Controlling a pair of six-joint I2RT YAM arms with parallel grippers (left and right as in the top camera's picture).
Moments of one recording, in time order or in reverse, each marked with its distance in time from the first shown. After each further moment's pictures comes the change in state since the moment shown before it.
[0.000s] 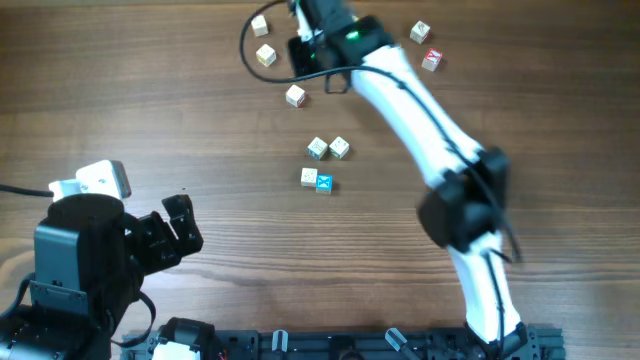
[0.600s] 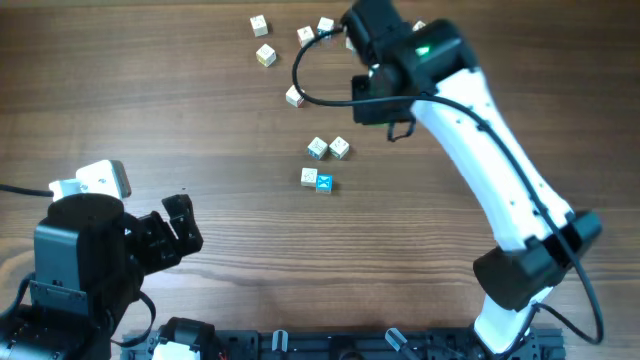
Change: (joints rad) left arm 0.000 0.000 0.000 -0.002 0.000 0.000; right arm 0.000 -0.336 -0.293 -0.401 0.164 0.246
